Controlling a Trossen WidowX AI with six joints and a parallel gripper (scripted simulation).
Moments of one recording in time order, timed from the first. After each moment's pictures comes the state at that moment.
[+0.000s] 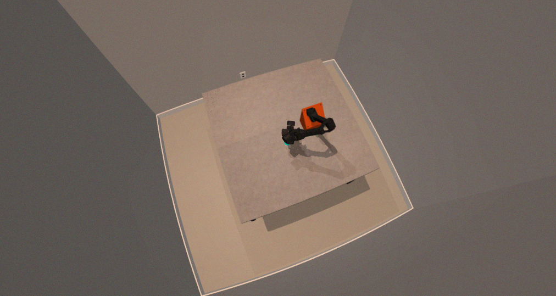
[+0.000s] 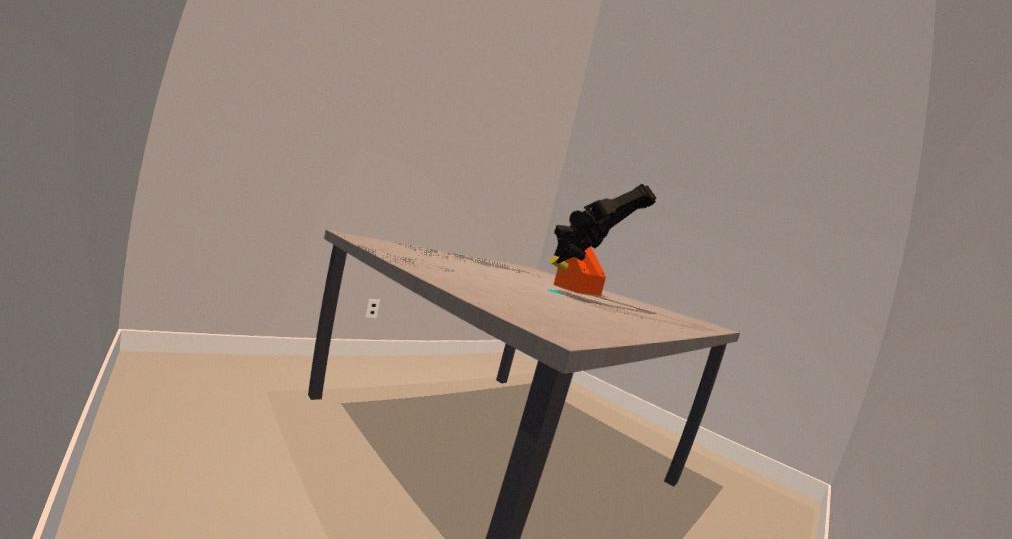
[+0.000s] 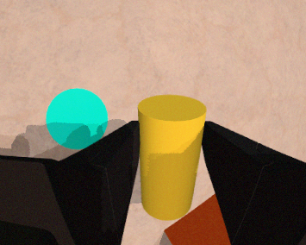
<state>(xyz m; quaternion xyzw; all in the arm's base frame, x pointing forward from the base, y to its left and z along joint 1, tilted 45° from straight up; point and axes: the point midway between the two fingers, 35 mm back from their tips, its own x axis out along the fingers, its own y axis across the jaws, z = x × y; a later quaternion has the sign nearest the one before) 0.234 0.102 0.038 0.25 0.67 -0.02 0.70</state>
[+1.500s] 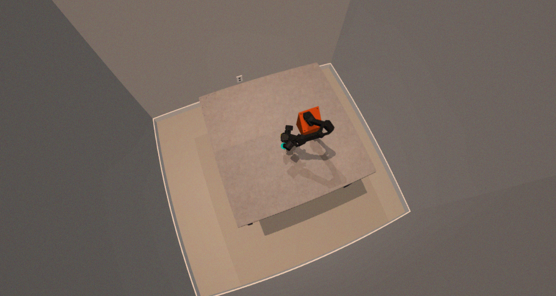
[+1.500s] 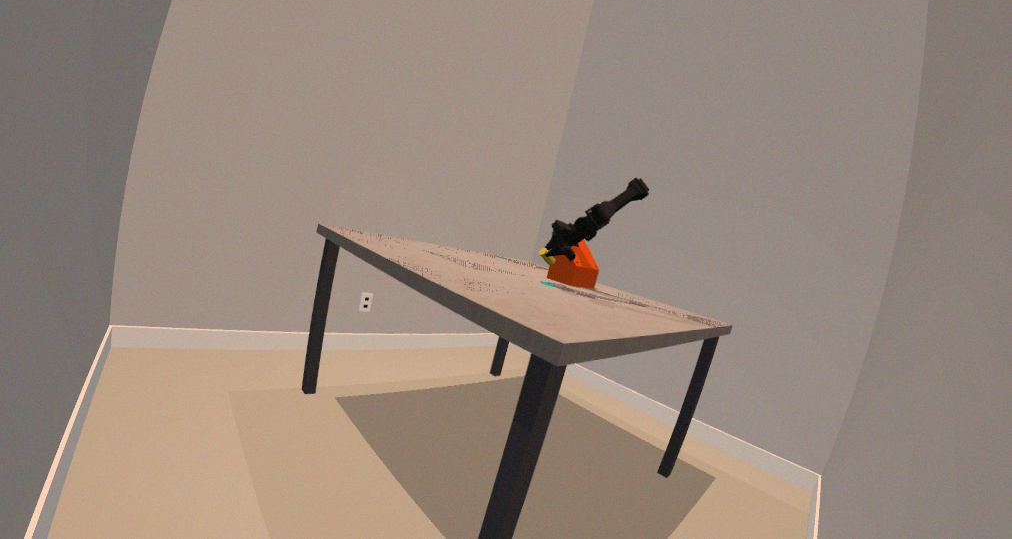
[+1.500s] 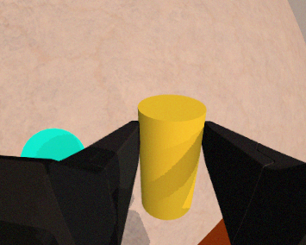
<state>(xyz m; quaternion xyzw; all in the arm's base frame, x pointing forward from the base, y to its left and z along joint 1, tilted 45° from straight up) 0.234 0.103 0.027 0.21 0.59 -0.10 0.77</state>
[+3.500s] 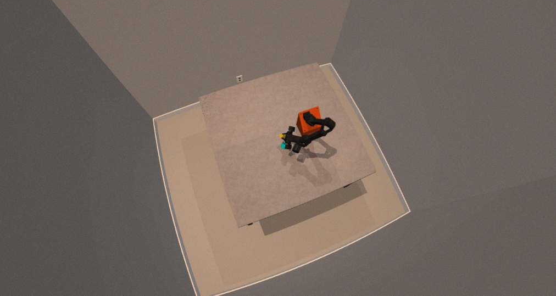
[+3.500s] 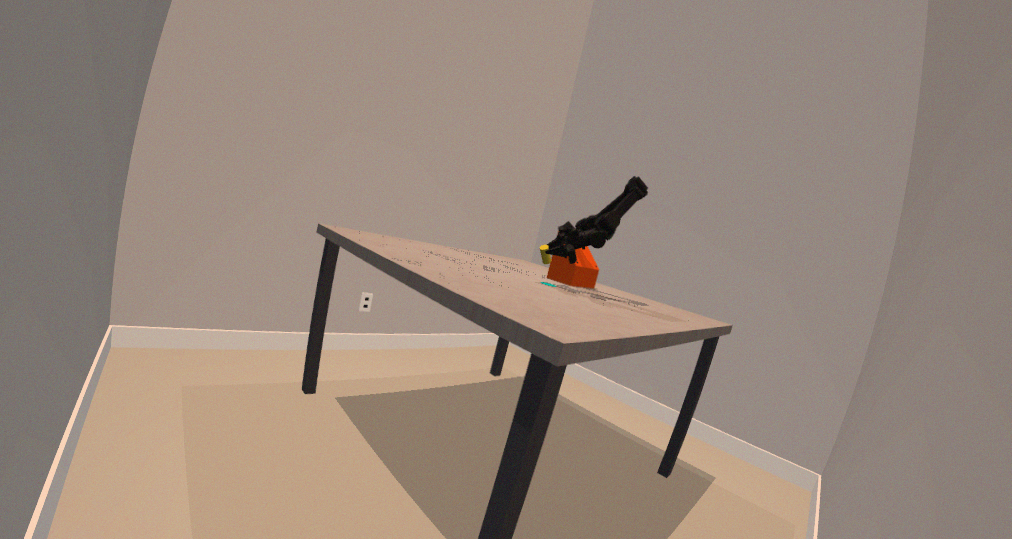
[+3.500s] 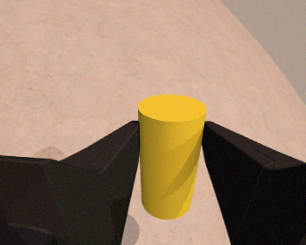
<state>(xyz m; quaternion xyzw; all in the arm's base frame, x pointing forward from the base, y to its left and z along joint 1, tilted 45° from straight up) 0.235 0.106 0.035 0.22 0.43 -0.17 0.86</state>
